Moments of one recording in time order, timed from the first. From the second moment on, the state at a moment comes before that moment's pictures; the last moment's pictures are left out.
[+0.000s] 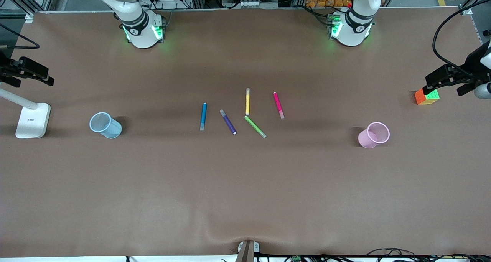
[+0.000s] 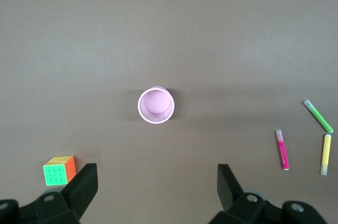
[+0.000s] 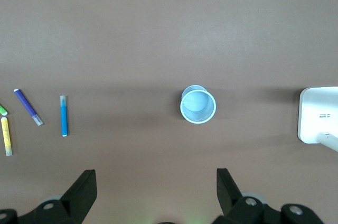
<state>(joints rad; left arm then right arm) 0.06 -0.01 -0.08 -1.59 -0.03 1.64 0.01 -0.06 0.01 -0.02 -1.49 0.05 1.44 -0.08</state>
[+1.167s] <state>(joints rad) 0.02 0.11 -0.09 -1.59 -0.03 1.64 0.01 -0.02 0.04 -0.03 -1.50 0.05 1.43 -0.07</state>
